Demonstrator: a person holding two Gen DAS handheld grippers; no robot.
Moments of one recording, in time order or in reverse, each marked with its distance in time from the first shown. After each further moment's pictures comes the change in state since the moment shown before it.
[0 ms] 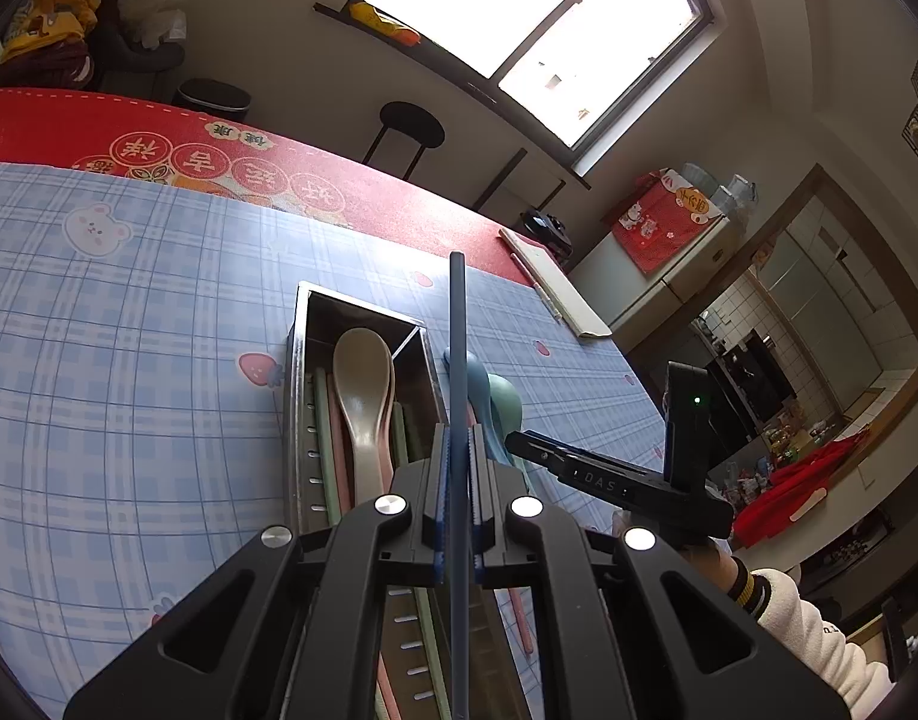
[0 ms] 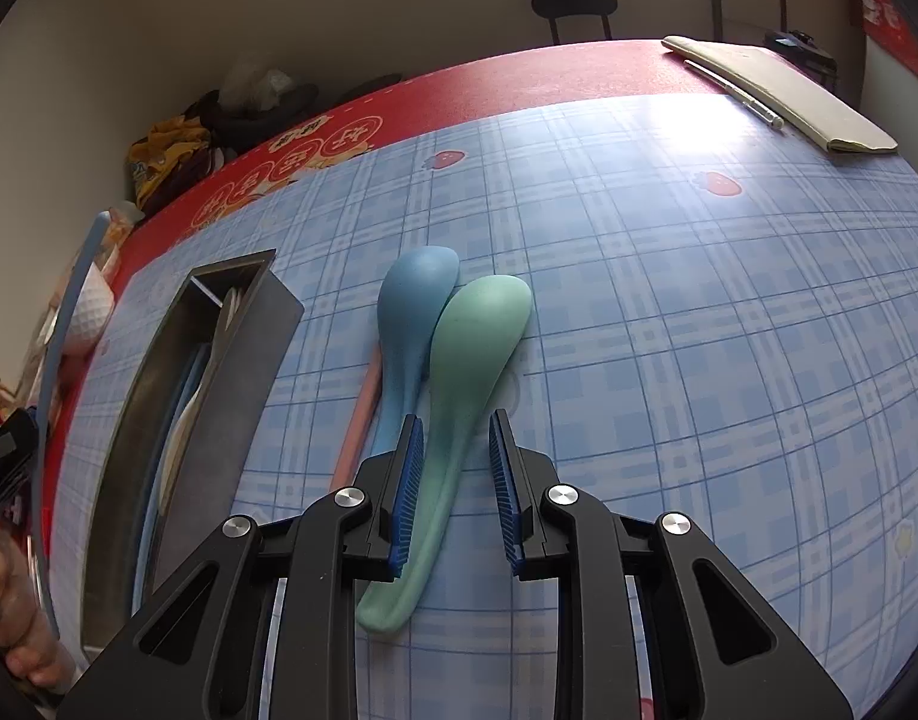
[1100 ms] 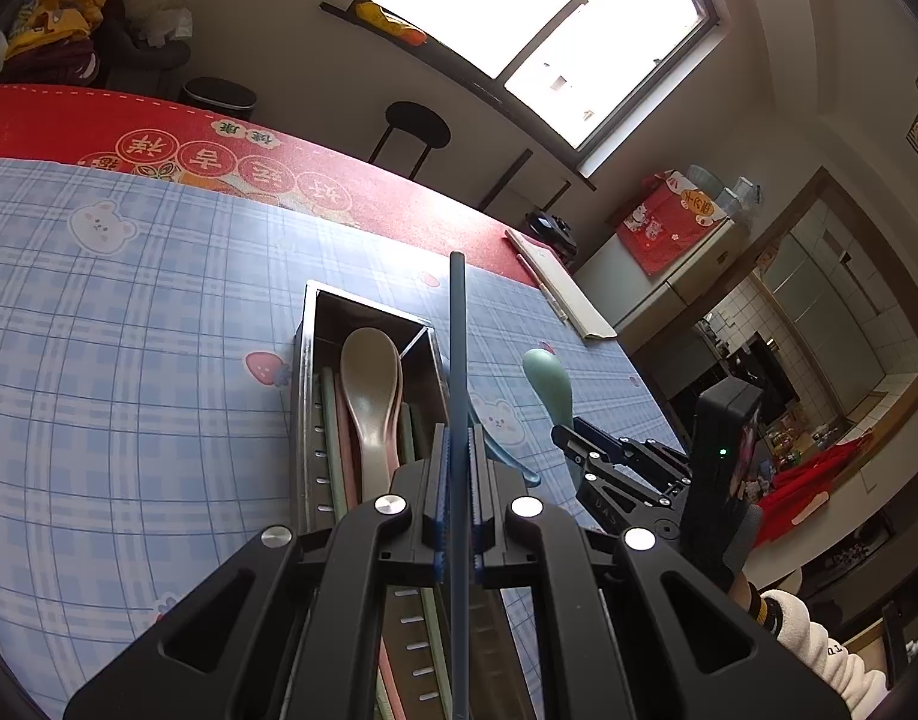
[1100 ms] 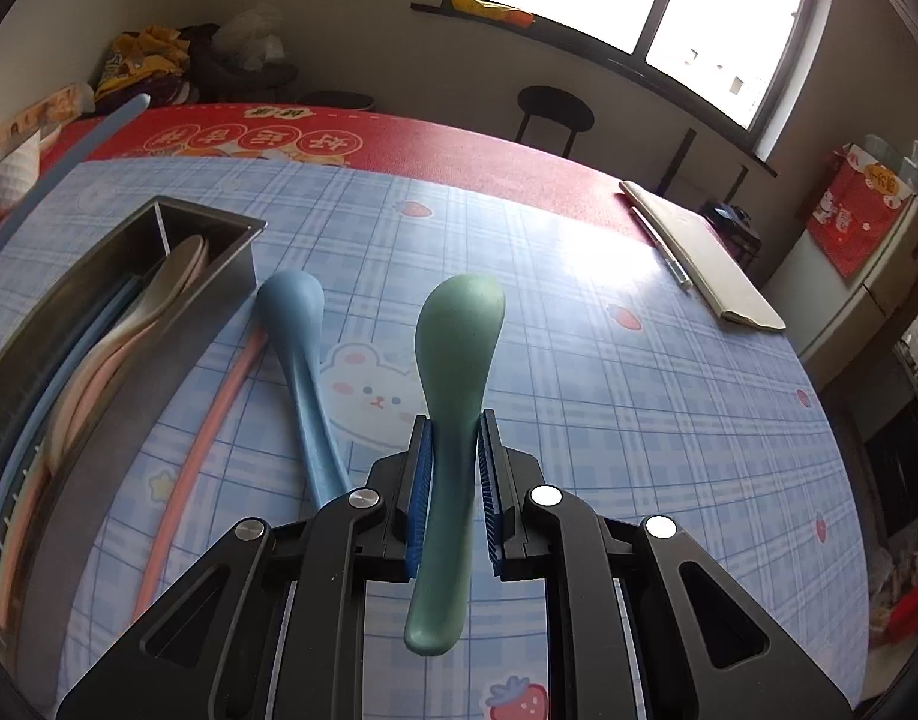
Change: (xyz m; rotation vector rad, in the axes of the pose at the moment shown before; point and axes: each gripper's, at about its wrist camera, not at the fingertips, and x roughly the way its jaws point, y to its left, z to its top) left arm 0.003 0.002 0.000 -0.012 0.004 0.010; right arm -0.034 0.048 -0.016 -0.304 -0.175 -0.372
